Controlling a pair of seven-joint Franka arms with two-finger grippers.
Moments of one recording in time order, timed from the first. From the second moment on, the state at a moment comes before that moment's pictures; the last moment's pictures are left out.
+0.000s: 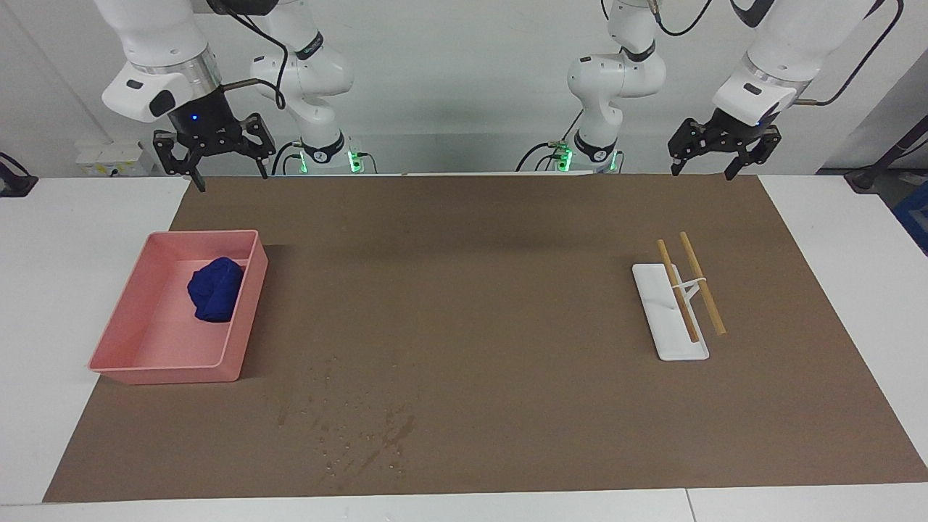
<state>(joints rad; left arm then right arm) -0.04 -0.07 -0.05 -1.59 -0.03 1.47 0.07 0.07 -0.04 -0.02 -1.54 -0.03 1.54 -0.25</state>
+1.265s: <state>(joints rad) -0.04 -0.07 -0.05 -1.59 -0.03 1.47 0.07 -0.01 -0.04 0.05 -1.54 -0.02 1.49 -0.21</state>
